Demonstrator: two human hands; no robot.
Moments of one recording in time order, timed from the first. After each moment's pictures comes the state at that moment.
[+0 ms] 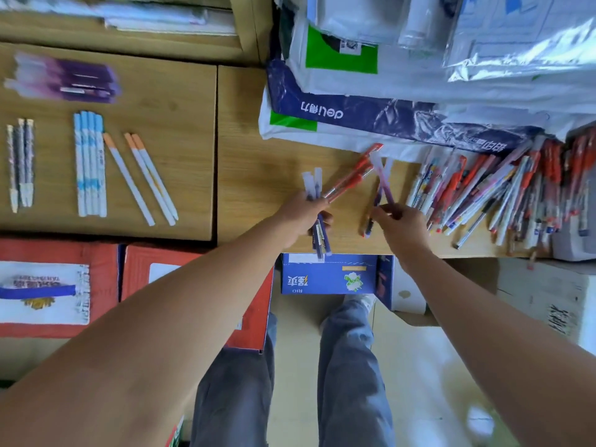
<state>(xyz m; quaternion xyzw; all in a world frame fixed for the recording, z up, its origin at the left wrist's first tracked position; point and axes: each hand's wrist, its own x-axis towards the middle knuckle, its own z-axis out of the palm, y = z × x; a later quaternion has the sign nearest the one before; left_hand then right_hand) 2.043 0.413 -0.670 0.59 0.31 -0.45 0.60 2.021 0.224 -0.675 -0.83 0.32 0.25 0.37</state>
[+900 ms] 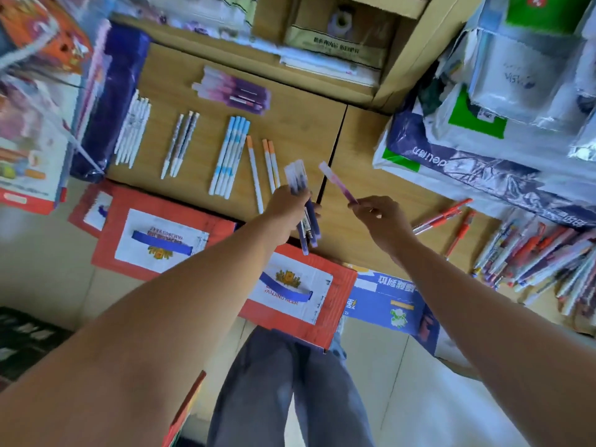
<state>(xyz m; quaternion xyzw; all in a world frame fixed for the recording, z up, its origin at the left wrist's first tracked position) 2.014 0.587 -0.631 0.55 0.46 -0.24 0.66 2.039 0.405 -0.640 -0.85 0.05 0.31 0.42</state>
